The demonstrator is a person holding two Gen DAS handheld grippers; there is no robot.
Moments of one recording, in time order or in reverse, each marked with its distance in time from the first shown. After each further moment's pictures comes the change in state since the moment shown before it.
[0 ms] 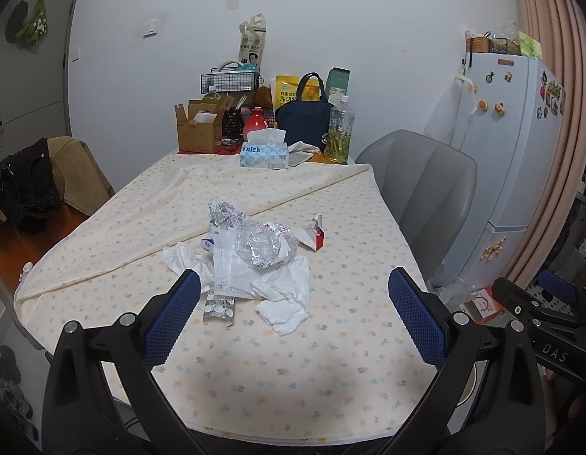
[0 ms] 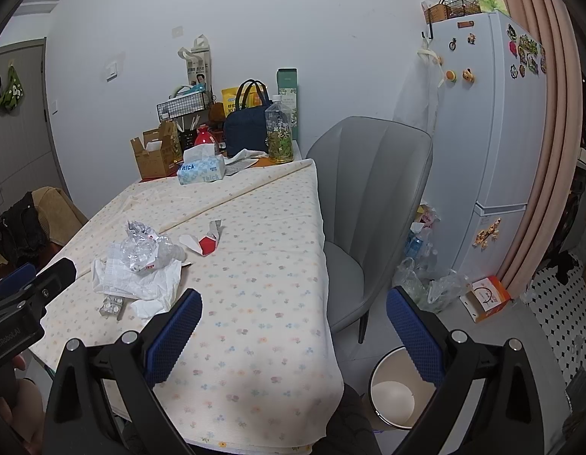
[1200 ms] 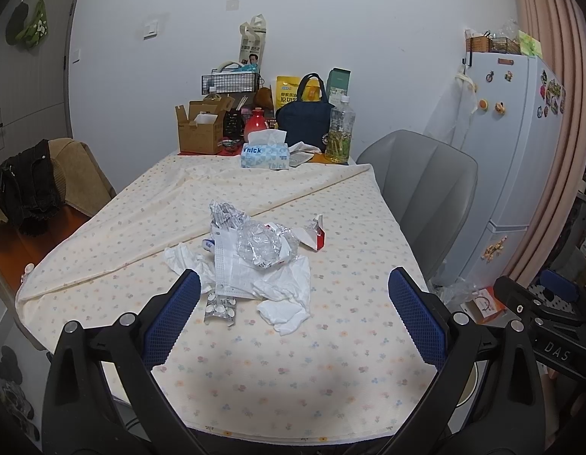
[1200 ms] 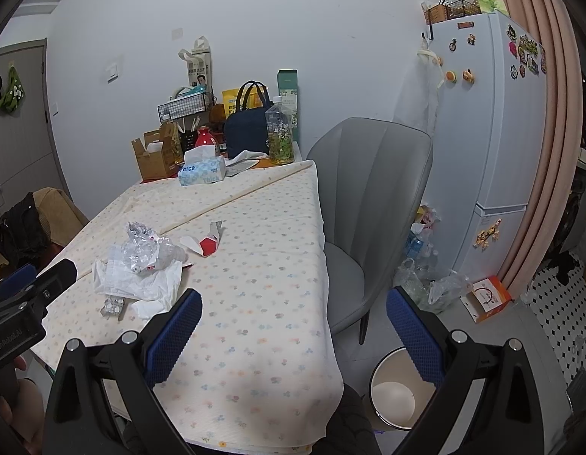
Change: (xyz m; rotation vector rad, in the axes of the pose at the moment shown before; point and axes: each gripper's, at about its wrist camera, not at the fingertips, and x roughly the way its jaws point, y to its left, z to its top) left arm -0.002 0.001 0.003 -0.003 0.002 0.003; right arm 0.001 0.000 0.000 0.001 -0.003 0.003
